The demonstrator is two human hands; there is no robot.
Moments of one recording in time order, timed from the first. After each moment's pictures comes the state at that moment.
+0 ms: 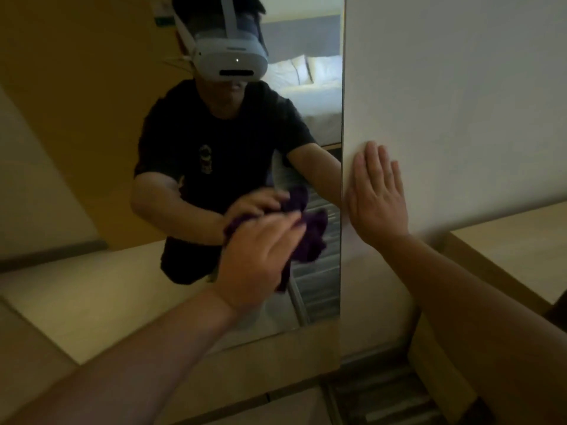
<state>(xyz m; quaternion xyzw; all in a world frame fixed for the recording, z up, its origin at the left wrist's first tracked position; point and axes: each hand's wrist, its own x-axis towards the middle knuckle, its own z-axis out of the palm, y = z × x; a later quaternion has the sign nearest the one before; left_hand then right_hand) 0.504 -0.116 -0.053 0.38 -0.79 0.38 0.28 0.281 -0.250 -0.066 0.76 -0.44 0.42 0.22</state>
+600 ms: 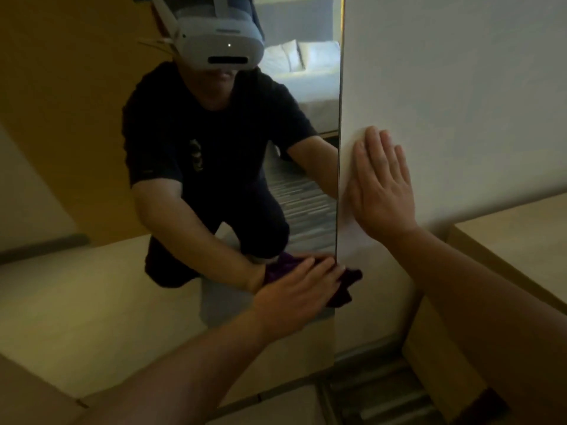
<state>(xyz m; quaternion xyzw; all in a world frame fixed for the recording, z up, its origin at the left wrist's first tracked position) 0.478 -0.158 -0.171 0.32 -0.83 0.46 -0.01 0.269 -0.268 -0.074 0.75 -0.38 0.47 0.27</state>
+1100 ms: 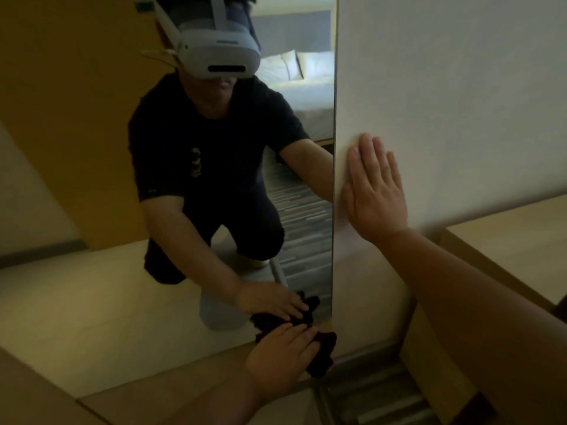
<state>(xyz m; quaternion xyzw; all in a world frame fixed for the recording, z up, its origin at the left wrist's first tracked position) 0.485 -0.106 -0.240 0.42 -0.90 0.10 -0.10 0.271 -0.263 -0.073 0.76 -0.41 0.44 0.25</state>
